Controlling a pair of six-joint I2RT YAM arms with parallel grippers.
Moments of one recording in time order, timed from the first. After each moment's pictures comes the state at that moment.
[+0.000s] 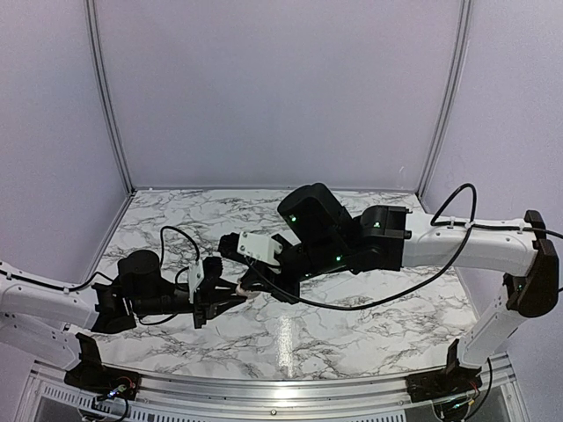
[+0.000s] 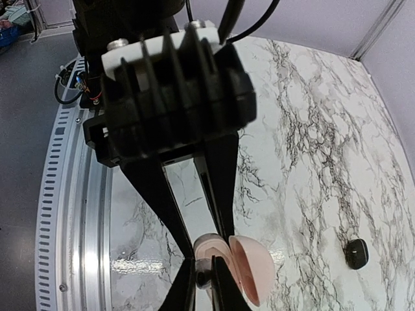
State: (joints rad) left arm -1.00 1.17 0.38 0.60 0.29 0.17; right arm 1.20 1.60 1.40 -0.47 -0.17 -0.29
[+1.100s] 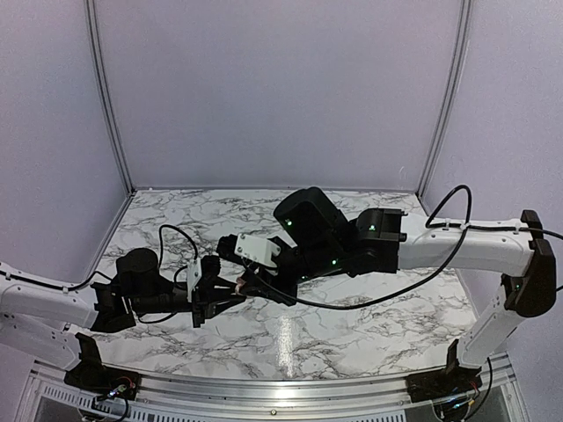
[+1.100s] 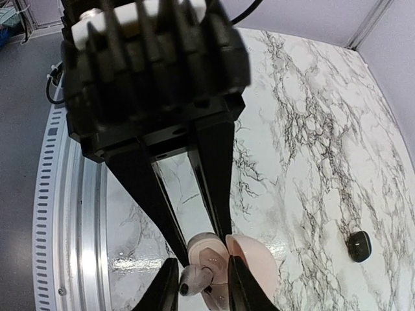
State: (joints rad) left arm -0.99 1.16 0.38 0.61 0.32 0.17; right arm 1.20 1.62 1.40 -0.46 -0.13 -0.26
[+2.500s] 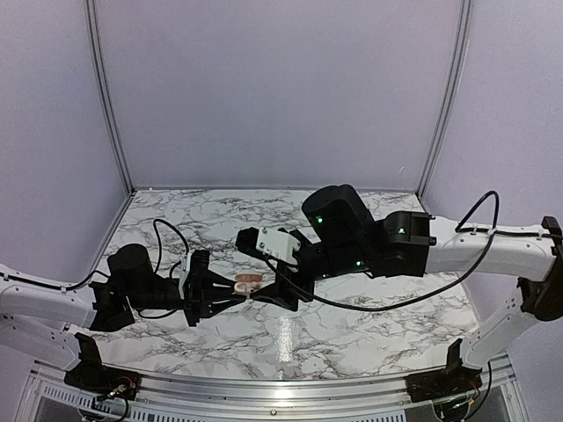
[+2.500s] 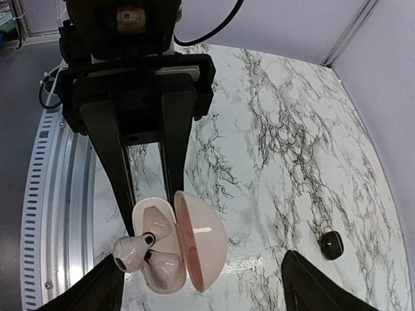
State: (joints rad) left arm -0.97 1.15 0.38 0.72 0.49 0.10; right arm 1.19 1.48 1.28 -0.40 -0.09 -0.31
